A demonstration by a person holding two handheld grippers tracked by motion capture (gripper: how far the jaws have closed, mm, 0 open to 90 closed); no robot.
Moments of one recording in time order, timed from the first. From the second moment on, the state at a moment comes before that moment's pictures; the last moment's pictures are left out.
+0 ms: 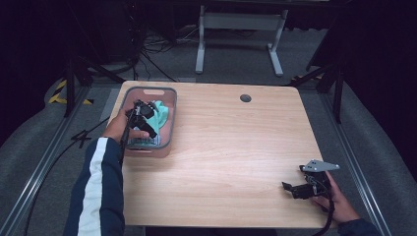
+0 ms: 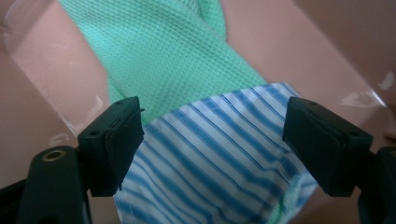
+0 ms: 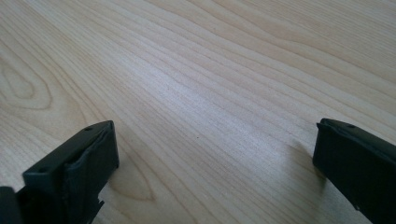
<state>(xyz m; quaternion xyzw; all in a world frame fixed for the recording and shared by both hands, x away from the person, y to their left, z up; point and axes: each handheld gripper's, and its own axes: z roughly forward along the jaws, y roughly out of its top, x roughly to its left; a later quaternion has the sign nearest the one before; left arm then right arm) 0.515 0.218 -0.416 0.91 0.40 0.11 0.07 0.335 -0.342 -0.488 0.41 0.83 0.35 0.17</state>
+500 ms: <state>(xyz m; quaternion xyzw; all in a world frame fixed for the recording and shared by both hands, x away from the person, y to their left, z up) 0.529 0.215 -0.430 0.91 0.41 0.05 0.03 0.335 -0.342 -0.488 0.41 0.83 0.35 0.17</state>
